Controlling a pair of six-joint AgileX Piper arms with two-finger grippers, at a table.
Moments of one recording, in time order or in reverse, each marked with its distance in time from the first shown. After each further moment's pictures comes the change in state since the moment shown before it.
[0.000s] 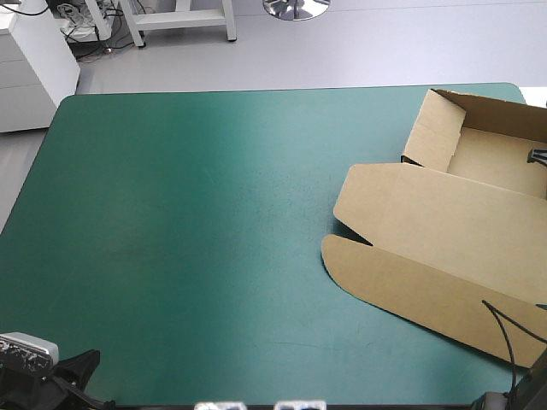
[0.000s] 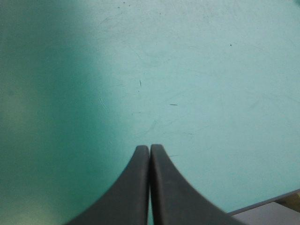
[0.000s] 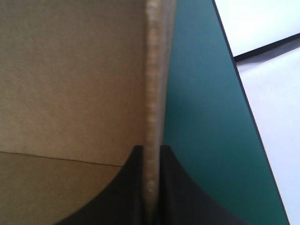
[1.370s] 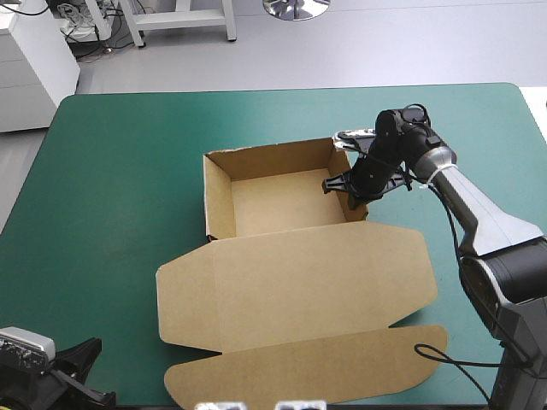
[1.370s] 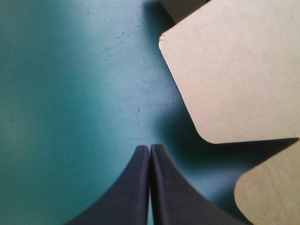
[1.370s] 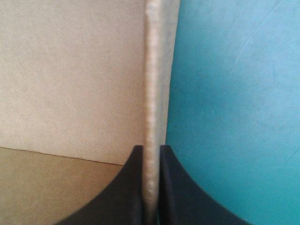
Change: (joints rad) left arm 0.000 0.000 0.000 0.000 -0.087 0.000; right arm 0.827 -0.052 0.150 0.142 -0.007 0.182
